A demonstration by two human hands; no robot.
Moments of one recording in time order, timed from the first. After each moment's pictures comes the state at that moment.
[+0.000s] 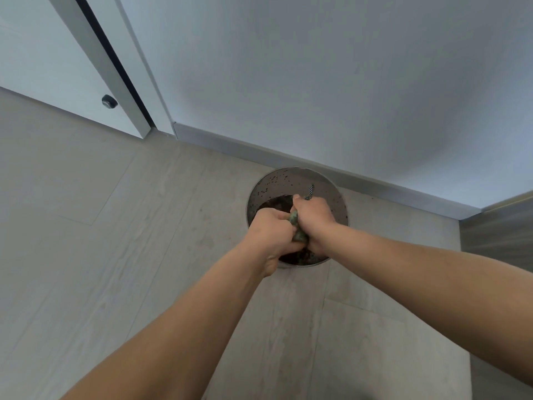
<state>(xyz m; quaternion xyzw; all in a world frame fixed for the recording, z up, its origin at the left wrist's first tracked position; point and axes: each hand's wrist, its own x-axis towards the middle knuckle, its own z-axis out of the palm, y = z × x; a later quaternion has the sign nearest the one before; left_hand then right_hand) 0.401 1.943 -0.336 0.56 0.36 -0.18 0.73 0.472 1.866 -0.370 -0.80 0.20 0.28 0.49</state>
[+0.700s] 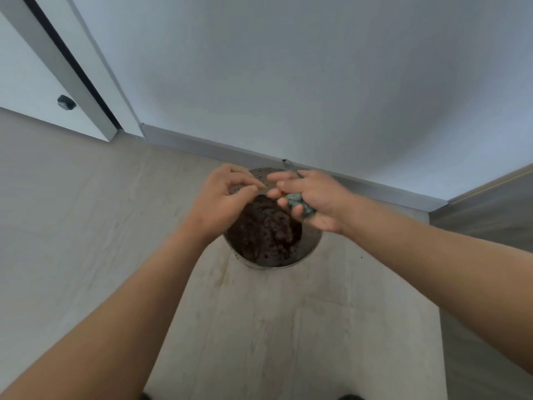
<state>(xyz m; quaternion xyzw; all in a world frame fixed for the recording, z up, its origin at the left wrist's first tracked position) 0.428 2.005 -0.336 0.83 0.07 0.01 0.55 0.501 1.832 -0.305 -0.61 0.14 0.42 0.66</state>
